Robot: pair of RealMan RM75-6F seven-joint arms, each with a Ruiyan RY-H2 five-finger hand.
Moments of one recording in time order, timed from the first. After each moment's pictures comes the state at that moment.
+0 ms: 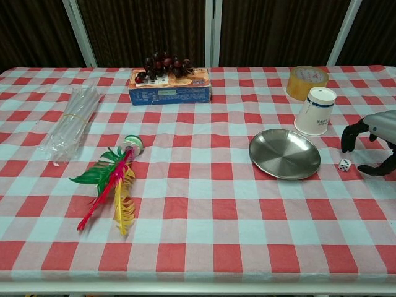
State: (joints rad) left arm -0.12 -1.16 -0.04 -1.58 1.45 1.42 0.11; right arm 0.47 -1.50 0.08 -1.25 -1.35 0.92 -0.20
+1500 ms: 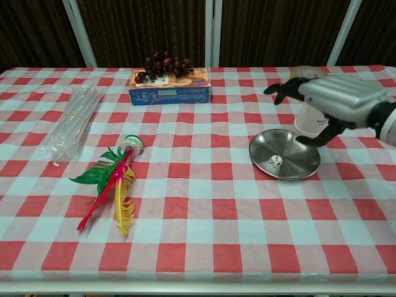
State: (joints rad) left arm -0.10 -1.17 -0.03 -1.54 1.45 1.44 0.04; right arm 0.60 -1.50 0.12 -1.37 -1.43 1.02 -0.25
